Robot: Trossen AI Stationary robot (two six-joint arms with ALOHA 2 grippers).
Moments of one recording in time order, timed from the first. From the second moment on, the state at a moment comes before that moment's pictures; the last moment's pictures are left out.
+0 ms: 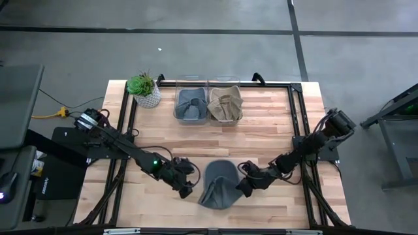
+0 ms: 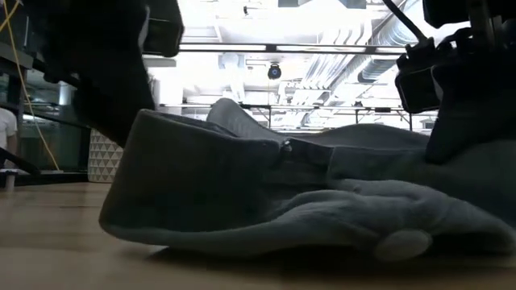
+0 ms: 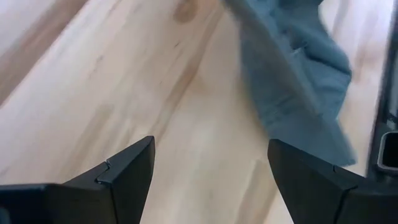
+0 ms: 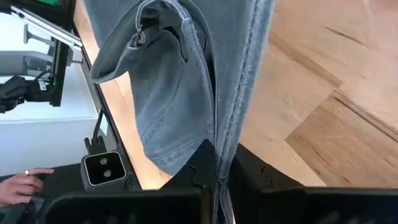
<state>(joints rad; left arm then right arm) -0.53 1.64 0.94 -0.21 -0.27 -0.98 0.59 1.64 0.60 0.37 0.18 1.47</state>
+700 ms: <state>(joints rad) -0.53 1.42 0.94 -0.35 -0.25 -1.05 0.39 1.46 0.60 0.31 0.17 1.30</state>
